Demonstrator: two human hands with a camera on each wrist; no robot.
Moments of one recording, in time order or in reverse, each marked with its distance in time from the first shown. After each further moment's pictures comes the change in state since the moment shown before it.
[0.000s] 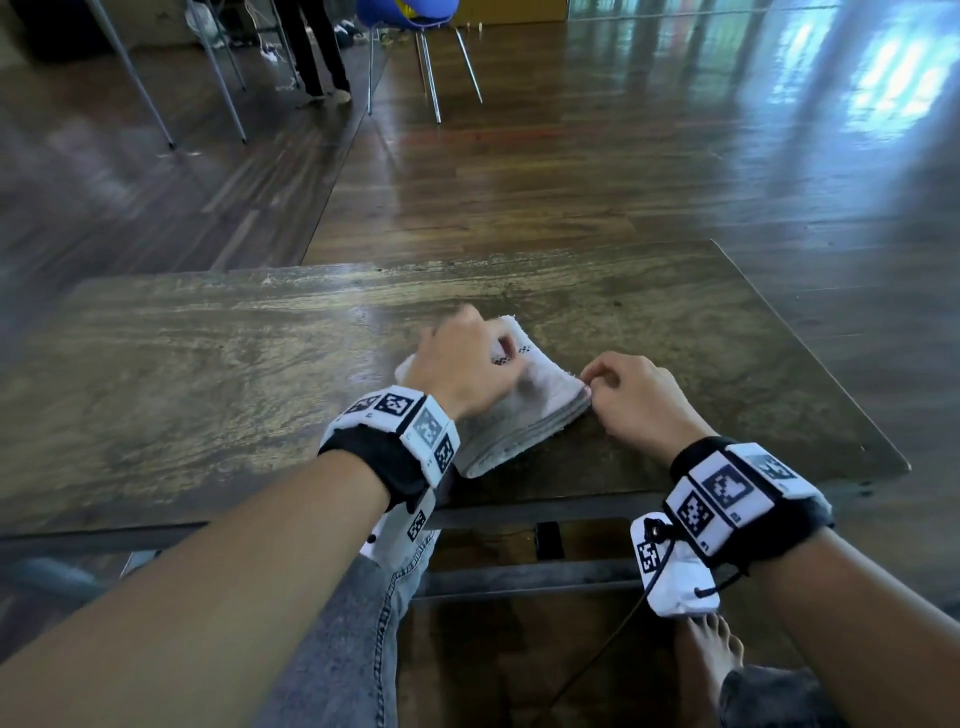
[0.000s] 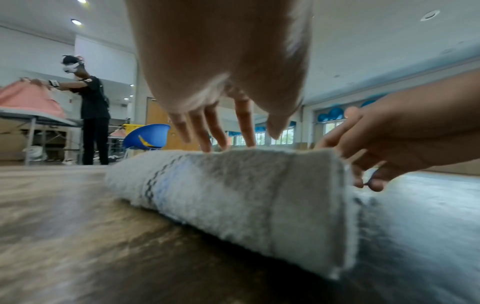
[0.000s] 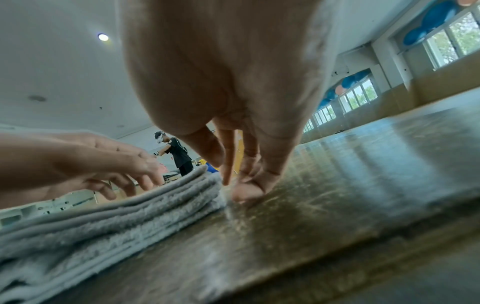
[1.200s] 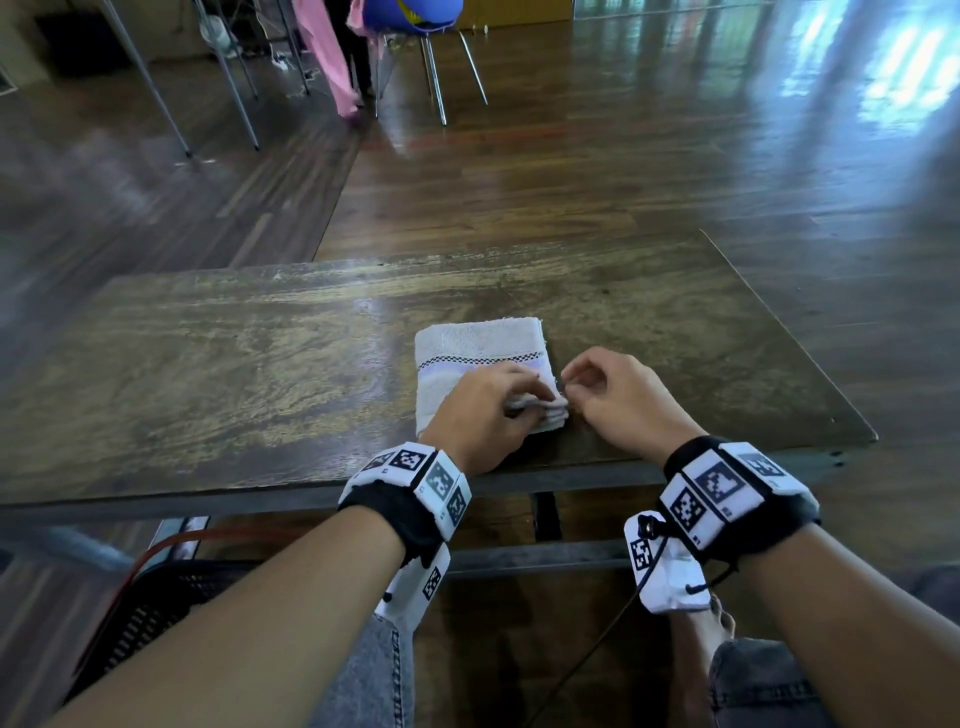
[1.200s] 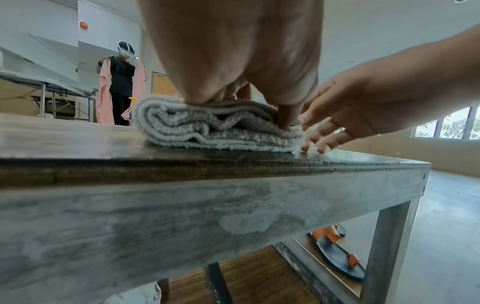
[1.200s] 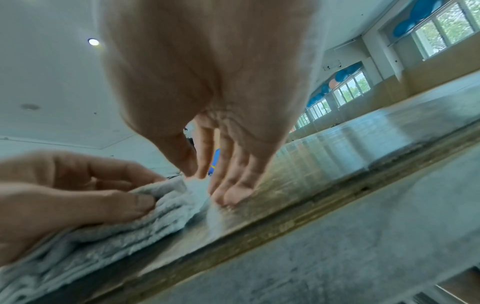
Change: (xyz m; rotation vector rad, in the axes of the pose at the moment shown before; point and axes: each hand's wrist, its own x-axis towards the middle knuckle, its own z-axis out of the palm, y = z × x) left_hand -0.063 0.024 0.036 -0.325 0.054 0.237; right_hand -0.033 0.007 -0.004 0.057 -0.015 -0.176
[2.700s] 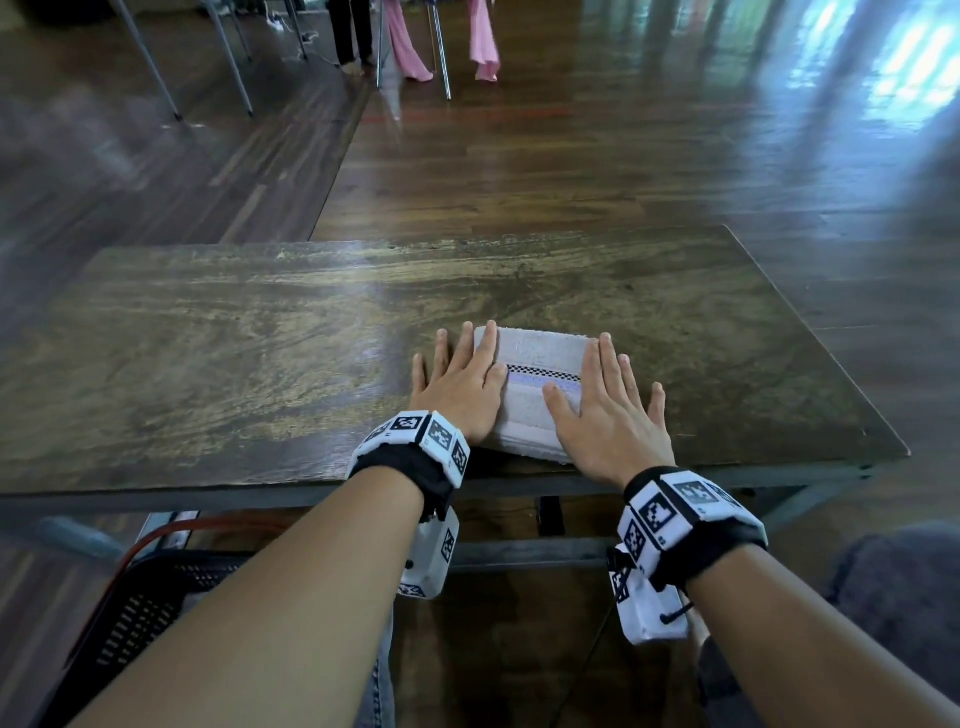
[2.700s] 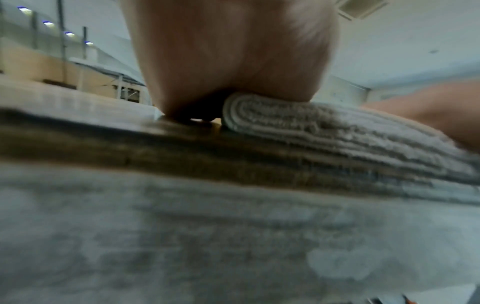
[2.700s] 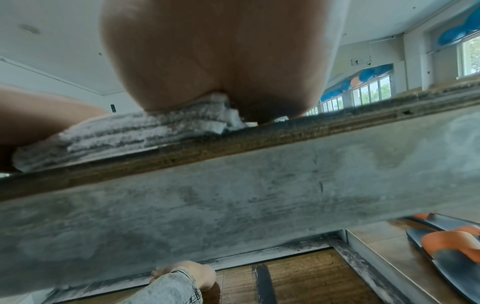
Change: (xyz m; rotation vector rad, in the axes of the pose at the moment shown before) left_hand 0.016 -0.057 -0.008 0.261 -0.267 -0.524; right_hand 0.002 -0.004 0.058 -0.458 -0.084 0.203
